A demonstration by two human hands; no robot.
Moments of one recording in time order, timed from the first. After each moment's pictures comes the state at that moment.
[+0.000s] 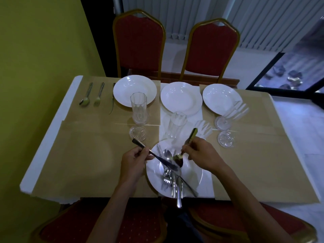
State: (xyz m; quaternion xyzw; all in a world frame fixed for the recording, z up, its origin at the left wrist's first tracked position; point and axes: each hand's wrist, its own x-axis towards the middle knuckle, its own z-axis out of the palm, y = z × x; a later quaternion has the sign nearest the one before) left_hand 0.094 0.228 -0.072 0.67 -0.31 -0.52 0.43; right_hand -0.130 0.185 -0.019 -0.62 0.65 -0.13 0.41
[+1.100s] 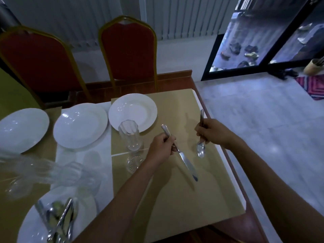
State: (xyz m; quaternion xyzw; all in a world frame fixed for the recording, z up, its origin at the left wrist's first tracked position) left_hand -0.376 0.059 -0.059 0.58 -0.48 -0.61 0.25; right_hand -0.590 0.051 -0.031 -0.52 0.72 -0.18 0.42
